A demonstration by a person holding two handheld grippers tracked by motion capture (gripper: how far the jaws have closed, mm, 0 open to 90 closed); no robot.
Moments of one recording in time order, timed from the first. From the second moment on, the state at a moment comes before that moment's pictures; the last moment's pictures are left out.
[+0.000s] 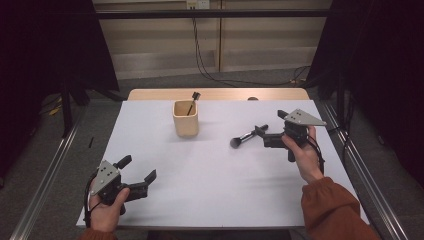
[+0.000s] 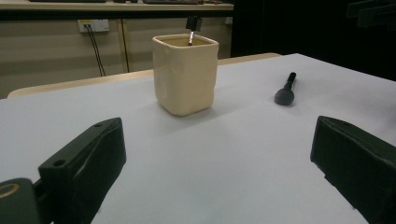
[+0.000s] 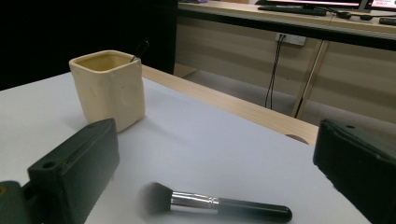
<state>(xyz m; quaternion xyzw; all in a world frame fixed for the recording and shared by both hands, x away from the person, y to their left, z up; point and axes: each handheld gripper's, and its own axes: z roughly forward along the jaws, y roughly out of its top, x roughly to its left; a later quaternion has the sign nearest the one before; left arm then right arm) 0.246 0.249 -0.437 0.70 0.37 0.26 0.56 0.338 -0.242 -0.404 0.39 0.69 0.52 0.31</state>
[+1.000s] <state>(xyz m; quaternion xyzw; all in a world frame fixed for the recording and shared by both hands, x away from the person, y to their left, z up) 0.248 0.250 -0.438 0.69 0.38 0.26 0.55 0.403 -0.231 -0.388 0.40 0.70 0.50 0.30</state>
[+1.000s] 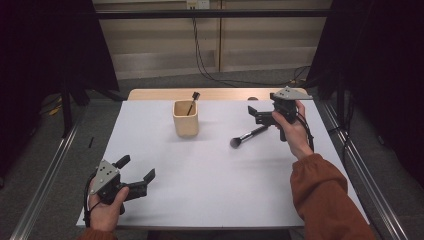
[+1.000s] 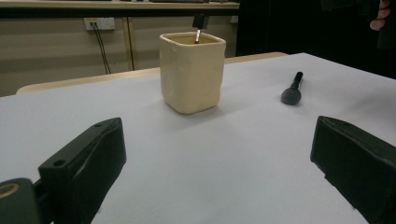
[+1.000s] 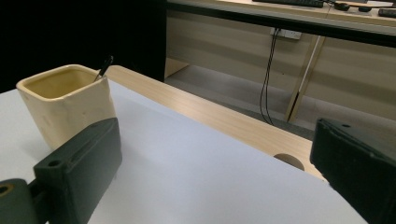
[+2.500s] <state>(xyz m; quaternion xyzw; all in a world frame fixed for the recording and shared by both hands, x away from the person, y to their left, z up) 0.249 0.250 -0.440 0.70 0.38 0.25 0.55 0.438 -0.250 -0.396 0.41 0.85 0.30 0.12</state>
